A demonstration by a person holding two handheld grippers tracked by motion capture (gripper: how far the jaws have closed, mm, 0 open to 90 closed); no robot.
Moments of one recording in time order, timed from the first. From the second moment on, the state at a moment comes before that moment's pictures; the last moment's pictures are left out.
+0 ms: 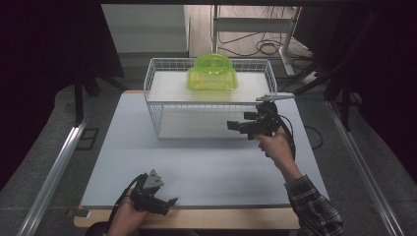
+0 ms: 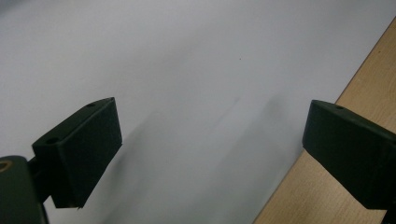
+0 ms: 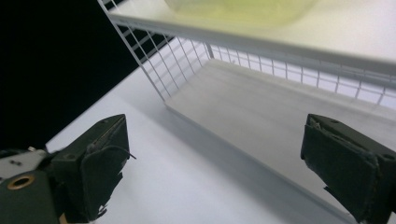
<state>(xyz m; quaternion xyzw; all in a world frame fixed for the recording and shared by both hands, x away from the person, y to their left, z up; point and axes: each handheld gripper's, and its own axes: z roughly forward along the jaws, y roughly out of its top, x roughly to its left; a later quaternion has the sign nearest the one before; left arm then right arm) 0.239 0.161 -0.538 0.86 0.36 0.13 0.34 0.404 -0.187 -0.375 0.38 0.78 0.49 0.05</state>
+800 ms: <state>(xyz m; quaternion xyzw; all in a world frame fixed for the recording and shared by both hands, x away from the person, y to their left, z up) 0.240 0.163 -0.536 0.85 0.37 0.13 0.35 0.391 -0.201 -0.425 0.38 0.80 0.45 0.07</state>
